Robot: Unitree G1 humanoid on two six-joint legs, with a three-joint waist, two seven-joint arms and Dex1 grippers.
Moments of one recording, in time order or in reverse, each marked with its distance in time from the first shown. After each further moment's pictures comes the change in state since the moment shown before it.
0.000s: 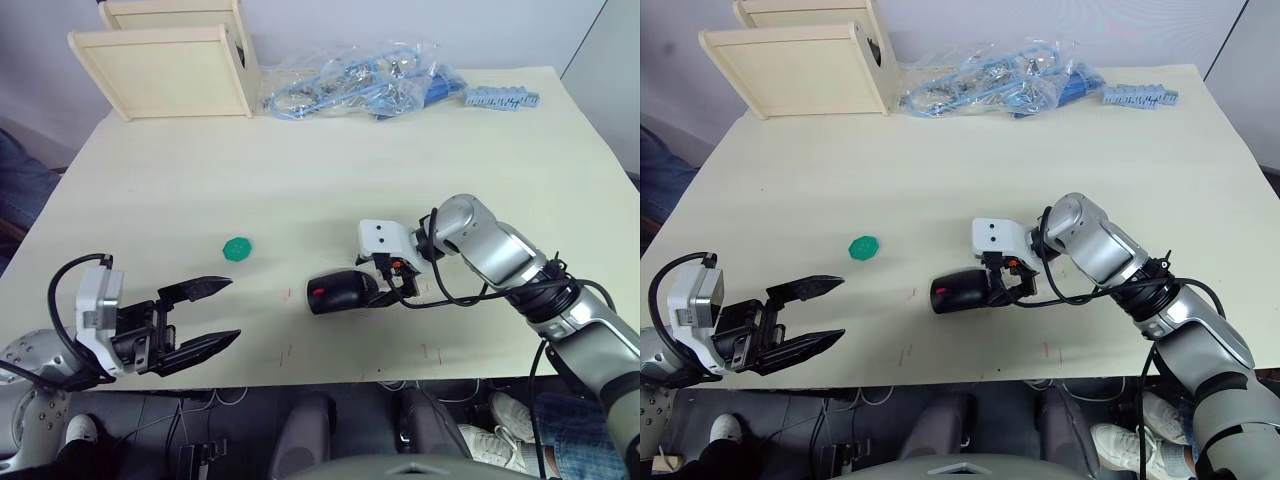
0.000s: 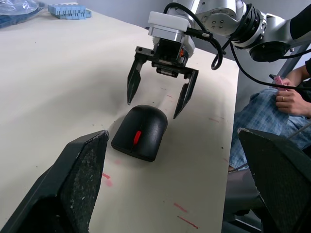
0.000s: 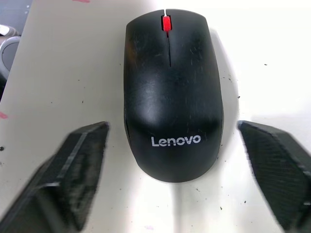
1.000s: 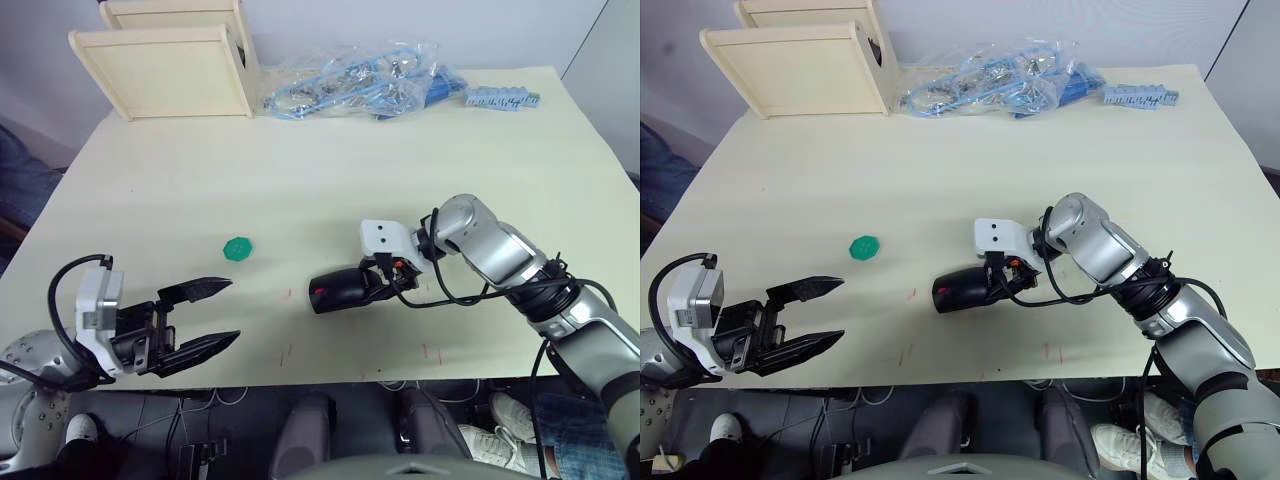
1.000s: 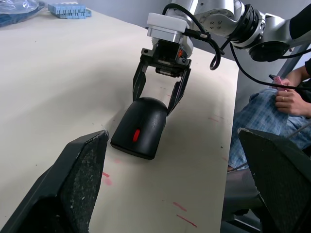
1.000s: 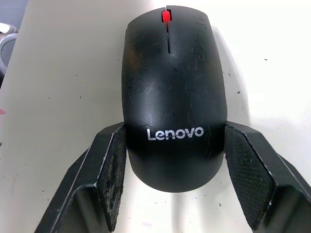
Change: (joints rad) left arm 0.003 0.000 0.000 0.001 0.000 0.000 -0.001; right arm 0.000 -0.003 0.001 0.023 -0.015 -0.019 0.007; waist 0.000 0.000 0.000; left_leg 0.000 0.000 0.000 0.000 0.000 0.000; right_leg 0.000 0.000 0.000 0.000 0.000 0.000
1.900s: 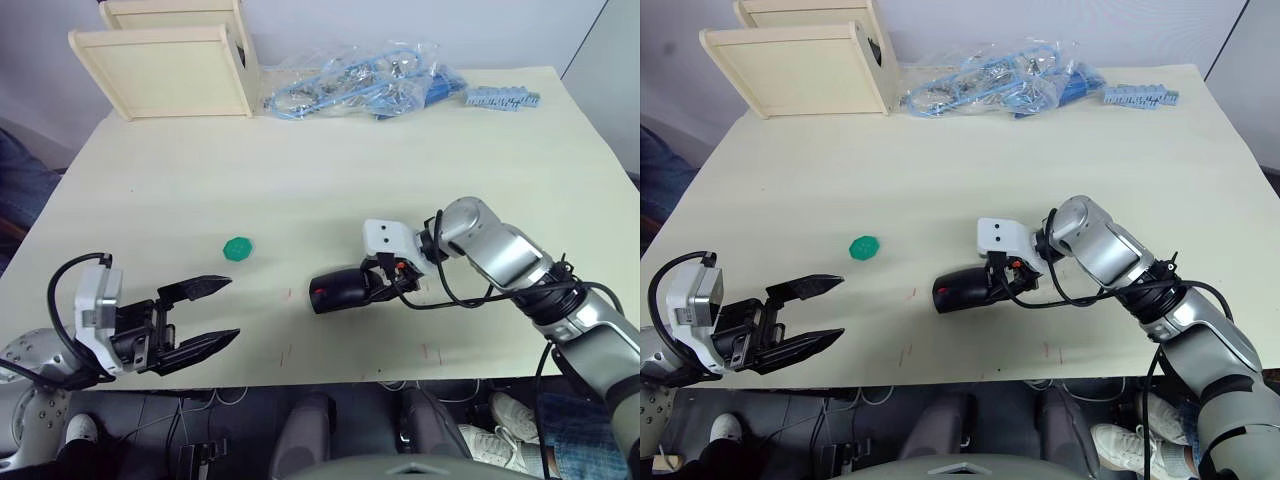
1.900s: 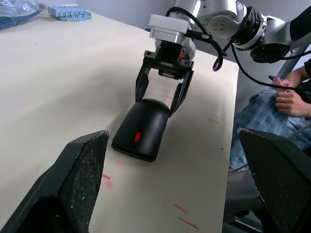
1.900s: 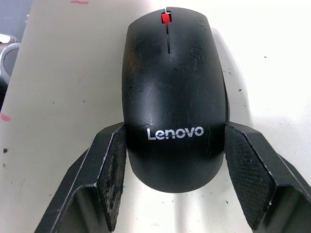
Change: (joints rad) left arm -0.010 0.000 0.000 0.007 0.000 0.001 -0.005; right arm 0.008 -0.024 -0.001 -0.027 0.046 0.022 -0.030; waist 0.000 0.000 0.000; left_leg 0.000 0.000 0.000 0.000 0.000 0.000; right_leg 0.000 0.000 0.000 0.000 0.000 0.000
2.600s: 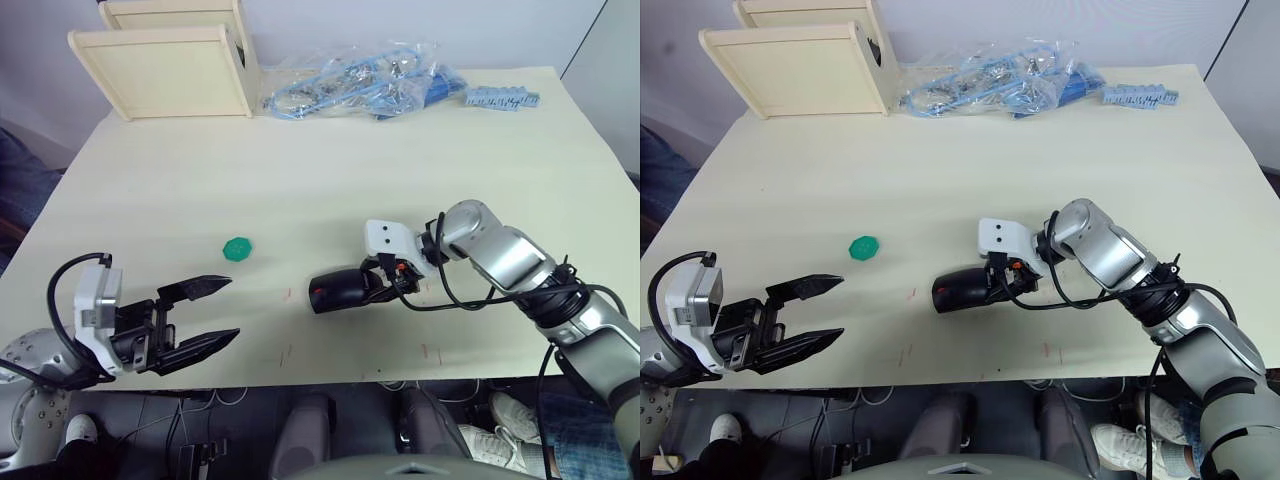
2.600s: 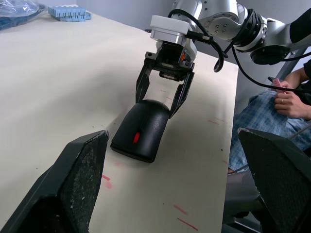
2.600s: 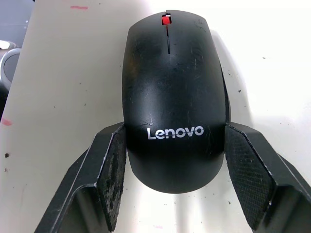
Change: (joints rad) left arm 0.000 0.000 0.000 0.000 -0.008 0.003 0.002; right arm 0.022 -0.012 -0.002 -0.033 0.041 0.025 -0.043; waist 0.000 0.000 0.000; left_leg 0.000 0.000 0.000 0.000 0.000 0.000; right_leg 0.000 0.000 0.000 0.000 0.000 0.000
